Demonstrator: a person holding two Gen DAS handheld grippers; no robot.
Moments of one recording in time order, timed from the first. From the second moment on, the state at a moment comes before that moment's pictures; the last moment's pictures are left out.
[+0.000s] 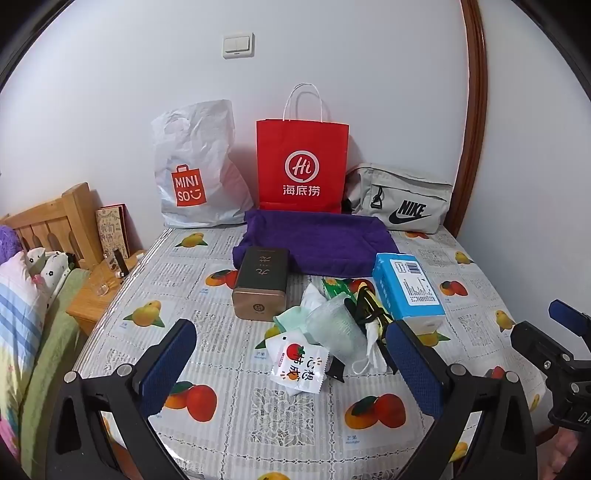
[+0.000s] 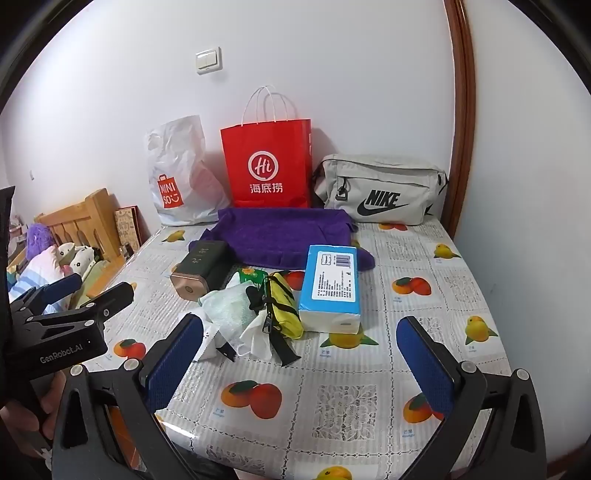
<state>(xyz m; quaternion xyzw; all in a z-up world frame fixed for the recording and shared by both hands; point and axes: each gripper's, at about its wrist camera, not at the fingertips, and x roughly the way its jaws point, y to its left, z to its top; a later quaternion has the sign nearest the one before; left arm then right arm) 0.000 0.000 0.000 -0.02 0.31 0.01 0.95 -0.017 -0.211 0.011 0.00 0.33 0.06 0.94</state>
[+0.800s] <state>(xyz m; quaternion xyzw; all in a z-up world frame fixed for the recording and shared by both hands) 0.000 0.001 -0.001 -0.02 0.31 0.01 0.95 -0.021 -0.209 0.013 0.00 0.32 0.06 0.94</state>
